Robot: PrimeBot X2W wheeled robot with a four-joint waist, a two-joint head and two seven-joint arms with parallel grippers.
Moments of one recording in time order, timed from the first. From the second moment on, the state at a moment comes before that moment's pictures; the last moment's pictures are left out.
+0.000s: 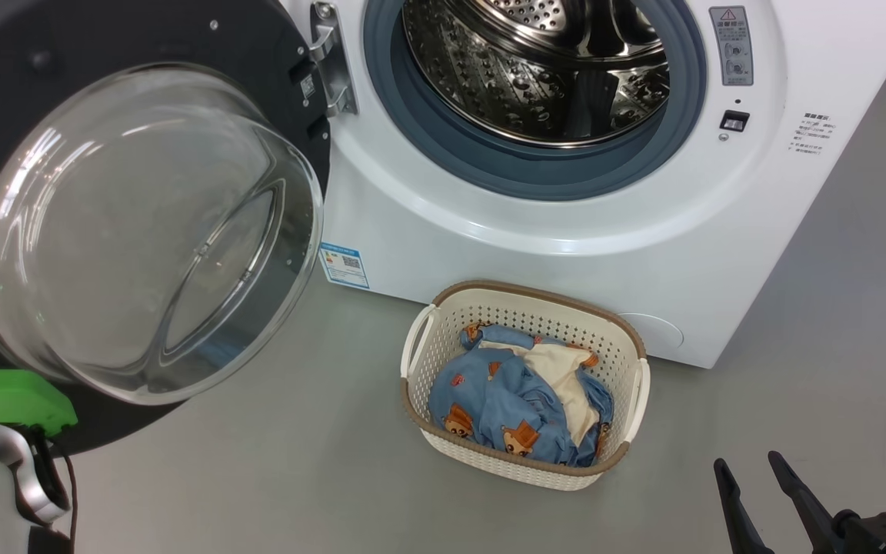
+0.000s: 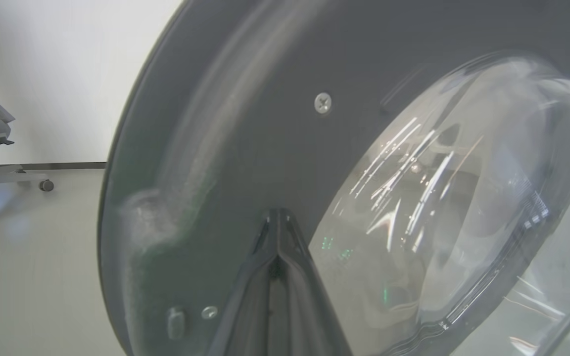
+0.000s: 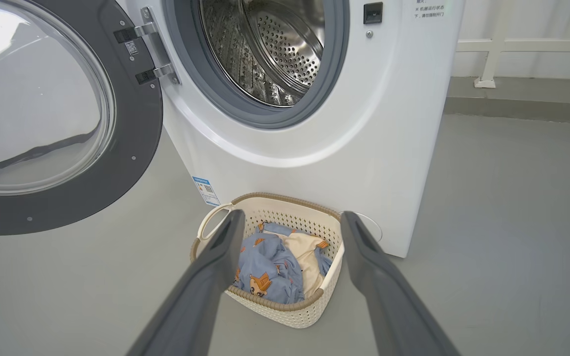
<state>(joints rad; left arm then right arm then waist) -0.47 0.16 0.23 0.60 -0.20 0.22 -0.26 0.14 -0.14 -0.01 0.11 0.27 0.13 -0.25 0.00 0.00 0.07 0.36</state>
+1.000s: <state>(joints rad) -0.28 0.03 0.14 0.20 -0.19 0.10 -0.26 0.14 -0.13 -0.01 0.11 0.27 0.13 -0.25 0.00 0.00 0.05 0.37</state>
